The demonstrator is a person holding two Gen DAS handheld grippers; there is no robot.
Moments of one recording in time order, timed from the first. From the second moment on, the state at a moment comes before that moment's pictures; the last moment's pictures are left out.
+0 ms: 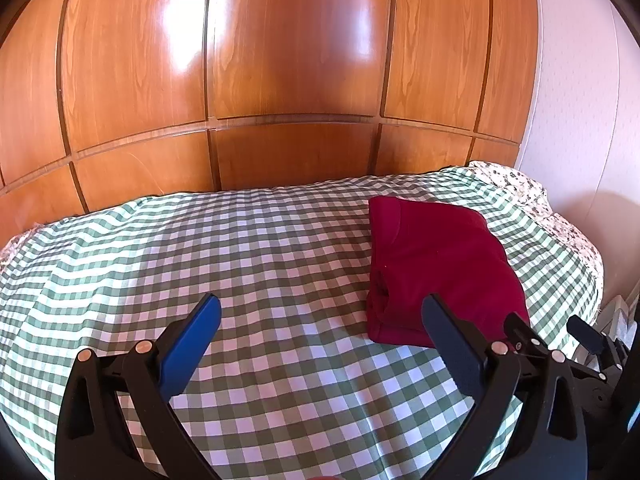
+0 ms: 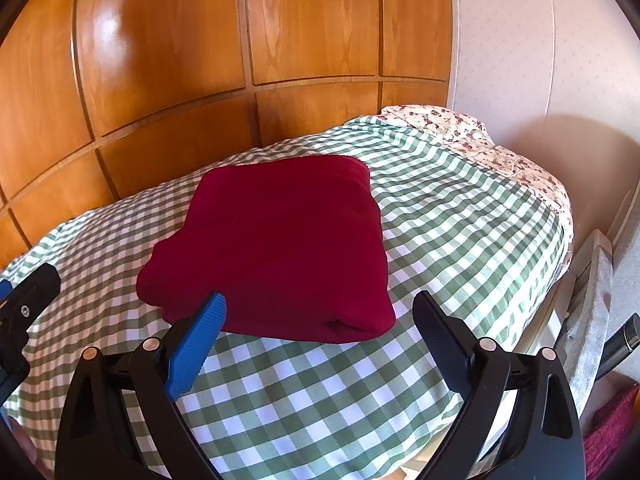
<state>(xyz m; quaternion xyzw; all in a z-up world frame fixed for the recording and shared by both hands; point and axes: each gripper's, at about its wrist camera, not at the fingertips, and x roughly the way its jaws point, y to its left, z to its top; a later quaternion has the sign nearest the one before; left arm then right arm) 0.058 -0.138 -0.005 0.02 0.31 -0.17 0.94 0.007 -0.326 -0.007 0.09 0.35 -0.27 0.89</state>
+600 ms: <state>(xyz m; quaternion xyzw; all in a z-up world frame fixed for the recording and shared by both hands) 0.065 -0.138 -0.015 0.02 0.32 -0.16 0.93 0.008 -0.326 -0.011 0.09 0.36 -0.27 0.89</state>
